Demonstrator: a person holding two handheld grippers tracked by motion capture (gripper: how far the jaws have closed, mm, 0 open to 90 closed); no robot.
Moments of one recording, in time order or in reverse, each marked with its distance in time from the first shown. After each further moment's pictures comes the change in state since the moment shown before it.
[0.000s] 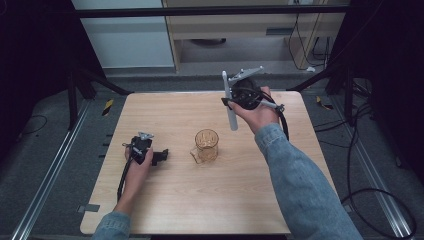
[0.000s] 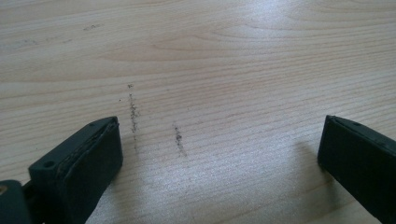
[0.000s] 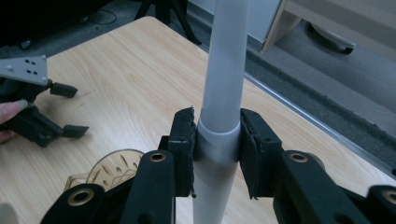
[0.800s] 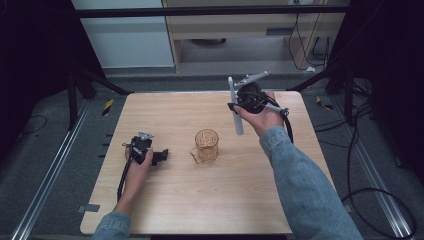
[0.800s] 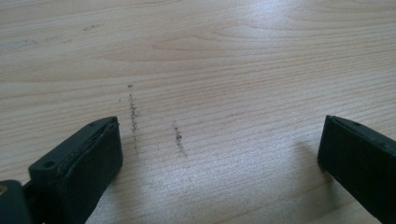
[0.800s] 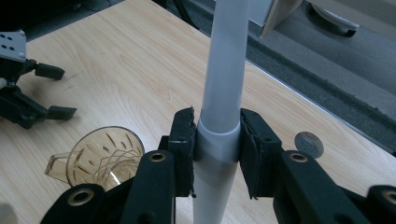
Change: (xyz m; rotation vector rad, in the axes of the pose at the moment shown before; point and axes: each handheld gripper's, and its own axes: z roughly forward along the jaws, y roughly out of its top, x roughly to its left) left arm 0.000 0.000 0.000 0.000 -0.001 -0.001; right arm -0.013 -0.021 0.006 0.052 -0.004 0.019
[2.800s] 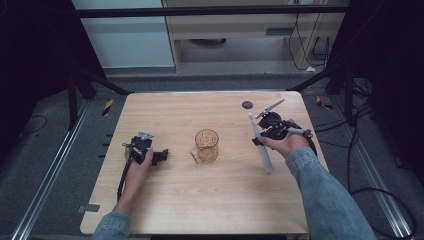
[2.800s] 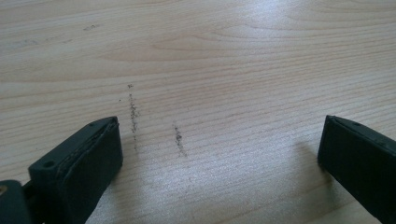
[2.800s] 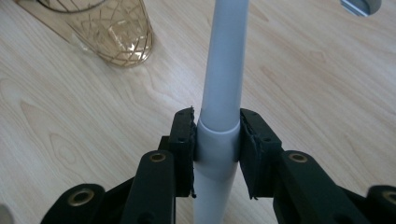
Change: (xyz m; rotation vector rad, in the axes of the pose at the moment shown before) left arm 0.000 0.000 0.000 0.003 0.000 0.002; right arm -0.021 -0.093 -0.010 0.337 0.100 0.042
